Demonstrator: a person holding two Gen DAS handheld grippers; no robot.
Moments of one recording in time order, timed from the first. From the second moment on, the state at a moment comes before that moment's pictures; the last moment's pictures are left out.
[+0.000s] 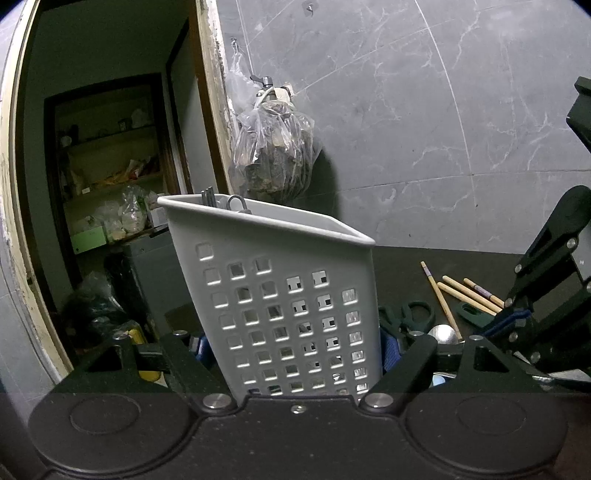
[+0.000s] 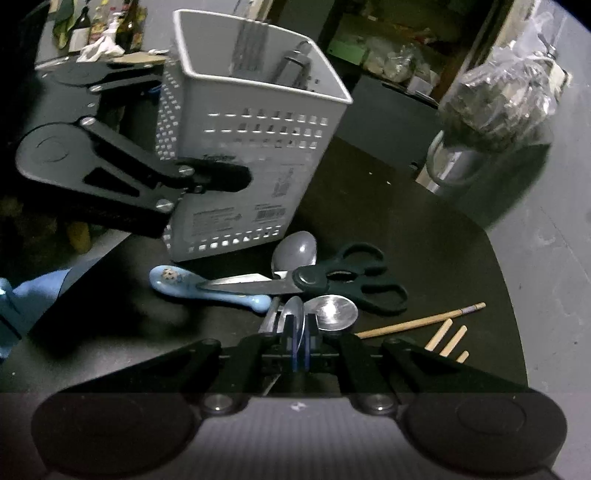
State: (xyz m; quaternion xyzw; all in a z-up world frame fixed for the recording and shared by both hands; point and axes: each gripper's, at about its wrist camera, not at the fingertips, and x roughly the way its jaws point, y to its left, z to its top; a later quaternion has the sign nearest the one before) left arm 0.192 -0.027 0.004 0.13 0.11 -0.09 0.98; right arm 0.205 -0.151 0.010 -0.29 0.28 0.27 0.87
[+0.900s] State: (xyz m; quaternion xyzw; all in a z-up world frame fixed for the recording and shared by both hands) left arm 0.192 -0.025 0.002 0.13 0.11 -0.09 0.98; right arm 0.211 -0.200 0.055 -0.08 0.18 0.27 0.94
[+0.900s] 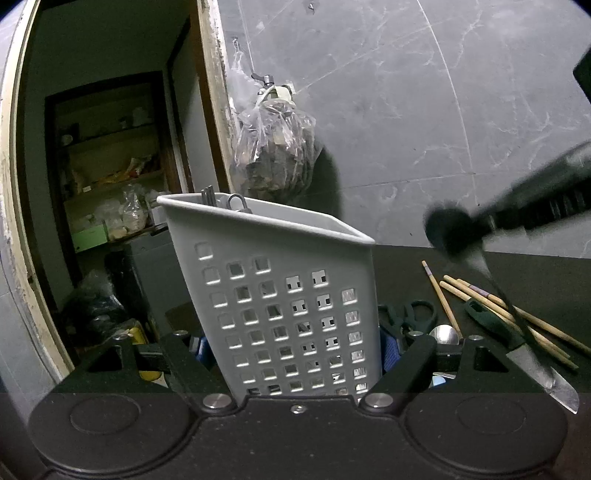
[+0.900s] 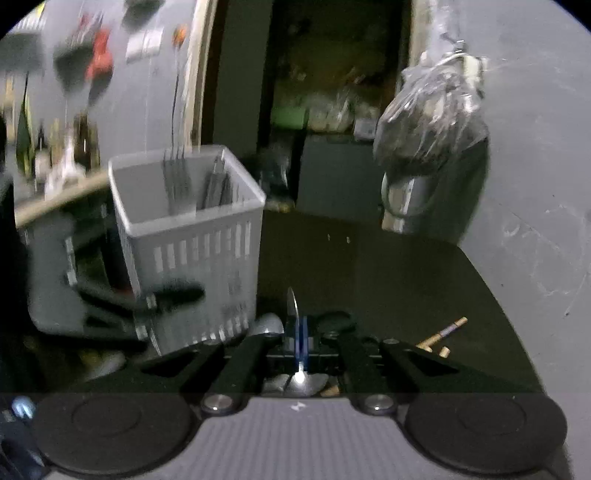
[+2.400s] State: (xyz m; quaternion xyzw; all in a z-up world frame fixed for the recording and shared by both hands) left arm 0.187 -0.028 0.003 0.12 0.12 -0.09 0.98; right arm 0.245 -0.118 0.067 -0.01 0.01 0.29 0.96
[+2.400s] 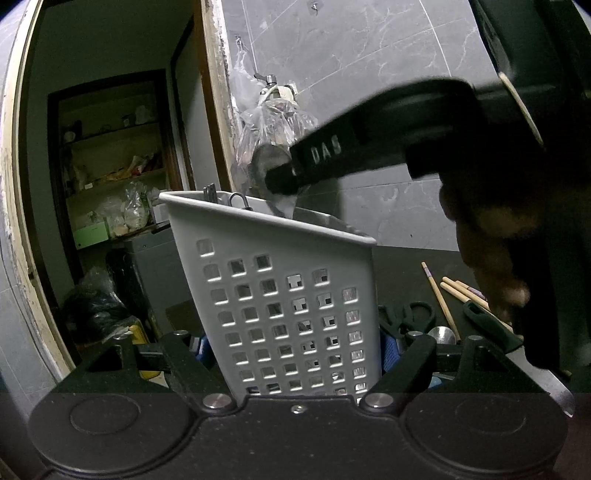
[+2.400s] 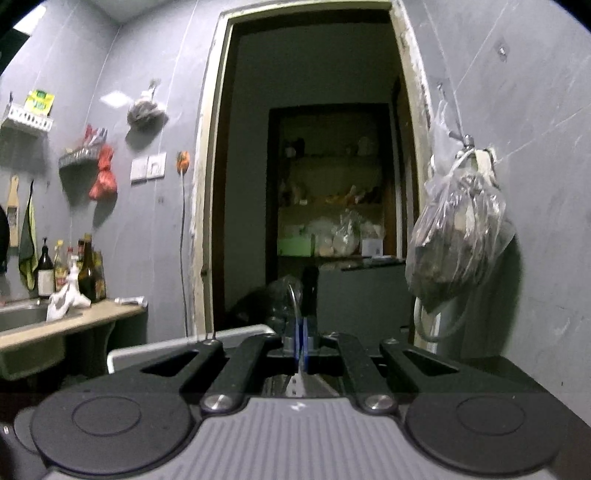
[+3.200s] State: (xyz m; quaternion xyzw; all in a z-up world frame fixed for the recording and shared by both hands) left arm 0.187 -0.027 0.004 0.12 0.12 -0.09 0.98; right arm 0.241 -0.128 0.052 -0.01 0.05 0.31 0.95
